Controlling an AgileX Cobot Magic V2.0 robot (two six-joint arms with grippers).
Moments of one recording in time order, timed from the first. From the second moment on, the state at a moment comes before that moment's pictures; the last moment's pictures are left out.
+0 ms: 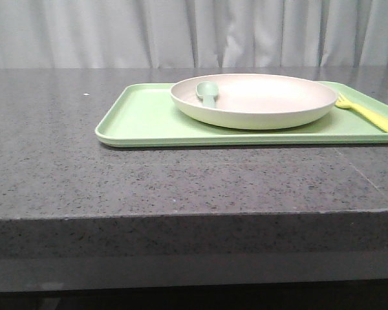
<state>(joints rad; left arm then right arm) -0.09 0.02 -0.02 0.07 0.12 -0.16 0.15 0.42 -0.82 0.06 0.98 0.00</state>
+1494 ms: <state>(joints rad) -0.04 -0.01 0.01 -0.03 0.05 0.01 0.15 0.42 -0.82 0.06 0.98 0.00</state>
